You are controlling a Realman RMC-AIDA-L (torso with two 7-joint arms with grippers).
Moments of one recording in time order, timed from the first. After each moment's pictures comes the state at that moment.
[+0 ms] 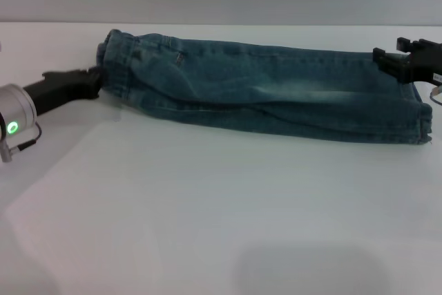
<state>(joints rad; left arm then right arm) -0.61 -2.06 0.59 0.41 1.84 0.91 -1.39 0.58 2.07 -0.64 -0.55 -1.82 -0.87 1.27</state>
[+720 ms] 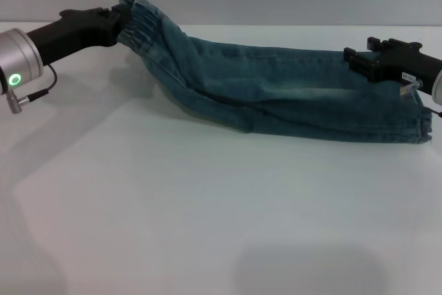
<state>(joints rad) -0.66 -2.05 0.60 0.53 1.76 1.12 -1.40 0.66 2.07 -0.65 -0.40 -1.73 -0.82 1.16</state>
